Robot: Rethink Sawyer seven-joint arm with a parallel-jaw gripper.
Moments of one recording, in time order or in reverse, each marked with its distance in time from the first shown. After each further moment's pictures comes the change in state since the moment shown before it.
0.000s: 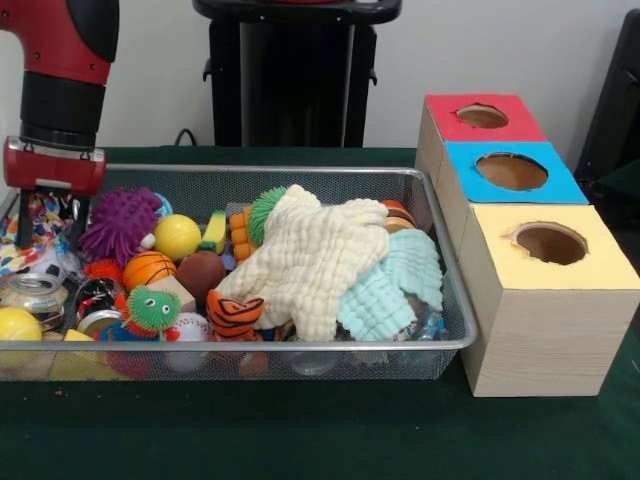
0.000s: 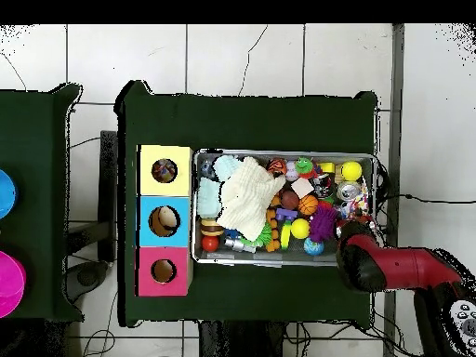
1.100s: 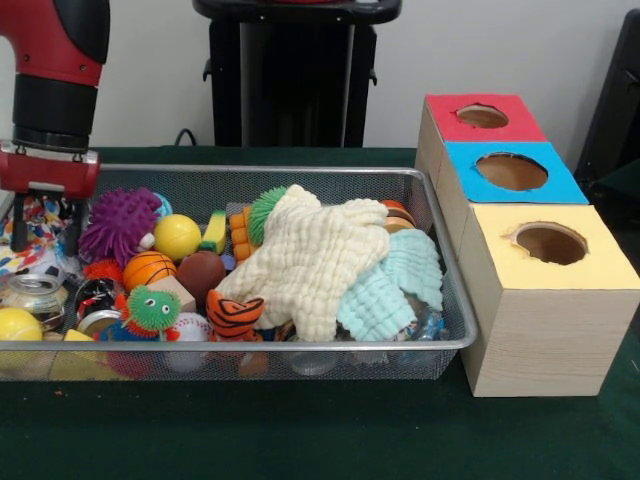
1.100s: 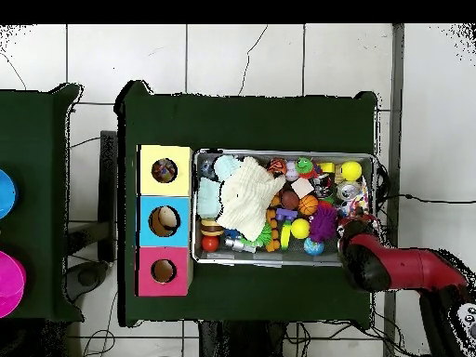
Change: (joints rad) arm -0.065 0.005 0.066 0.006 0.000 0.008 0.000
